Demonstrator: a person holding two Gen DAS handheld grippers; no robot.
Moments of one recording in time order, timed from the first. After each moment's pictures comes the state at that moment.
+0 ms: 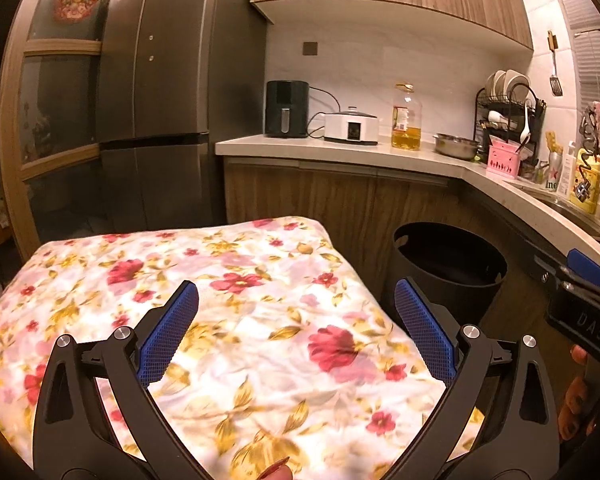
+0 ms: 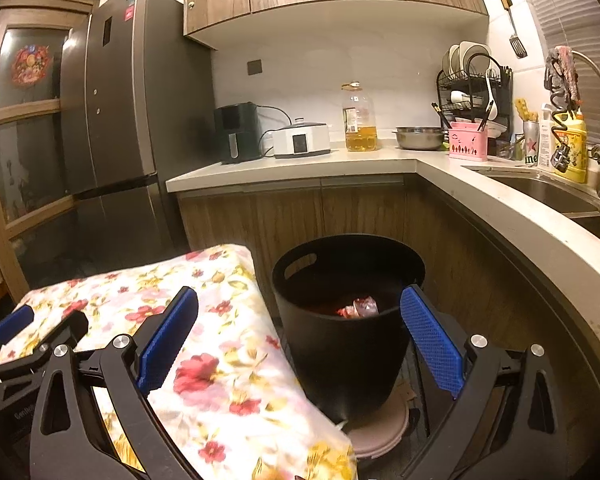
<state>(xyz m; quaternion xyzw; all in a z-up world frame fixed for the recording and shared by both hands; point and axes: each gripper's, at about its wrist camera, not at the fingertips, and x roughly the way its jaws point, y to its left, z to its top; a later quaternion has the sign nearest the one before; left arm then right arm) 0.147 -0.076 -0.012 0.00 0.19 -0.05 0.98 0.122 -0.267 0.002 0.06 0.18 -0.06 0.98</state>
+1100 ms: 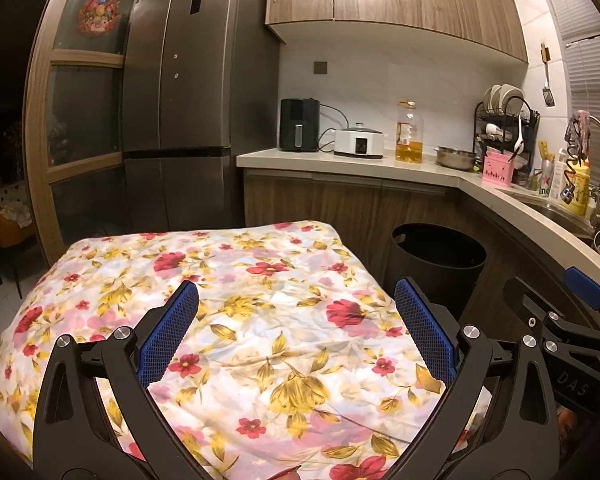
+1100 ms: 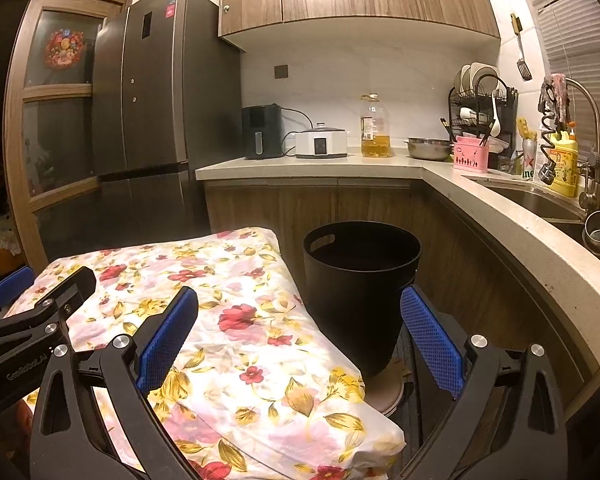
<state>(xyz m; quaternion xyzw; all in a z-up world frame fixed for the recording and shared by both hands) 0.046 -0.047 0.006 0.00 0.17 -0.03 0.99 0.025 -0.220 0.007 0.03 0.17 -0.04 0.98</state>
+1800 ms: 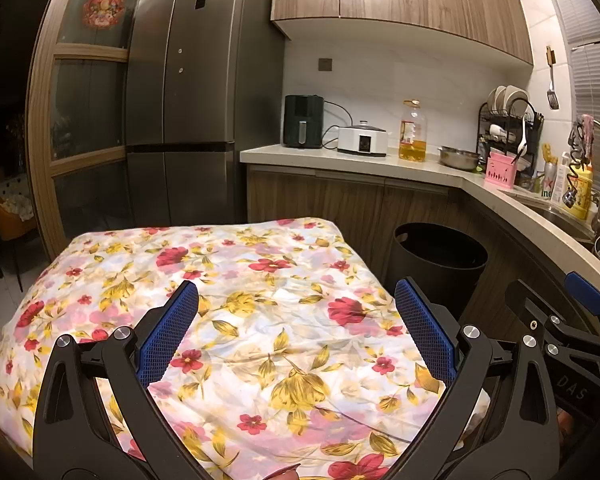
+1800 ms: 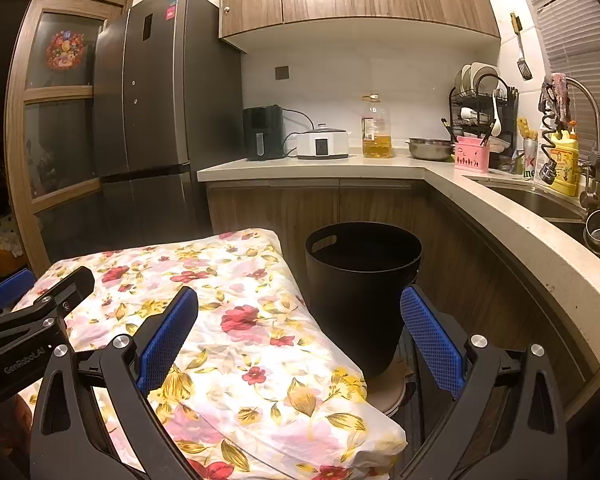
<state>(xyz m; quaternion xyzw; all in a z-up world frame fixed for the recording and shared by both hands) 0.046 -0.044 0.009 -0.01 0.18 -0.03 0.98 0.025 -0.219 0.009 0.04 0.17 -0.03 0.98</state>
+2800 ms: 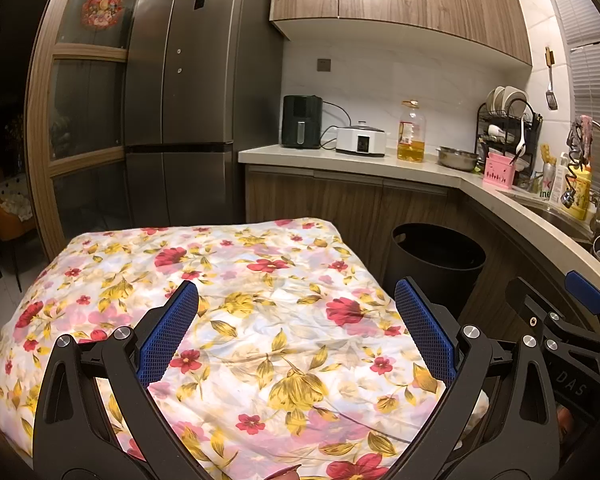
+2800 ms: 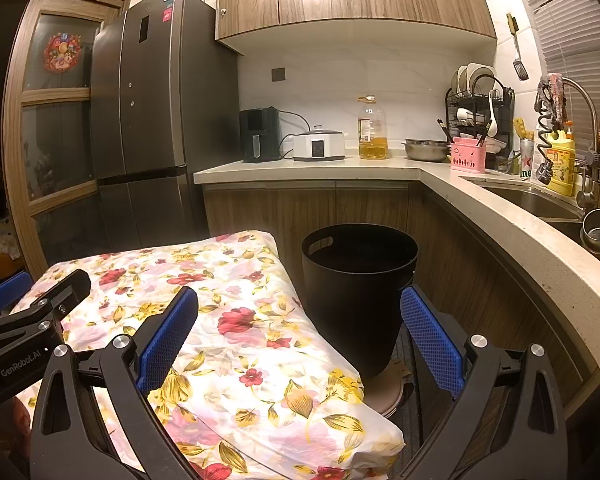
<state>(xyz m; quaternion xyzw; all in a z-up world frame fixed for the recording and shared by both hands) 0.047 -0.046 0.010 -0.01 0.18 -0.03 0.98 0.025 -0.223 0.011 0.04 0.17 -0.04 0.98</state>
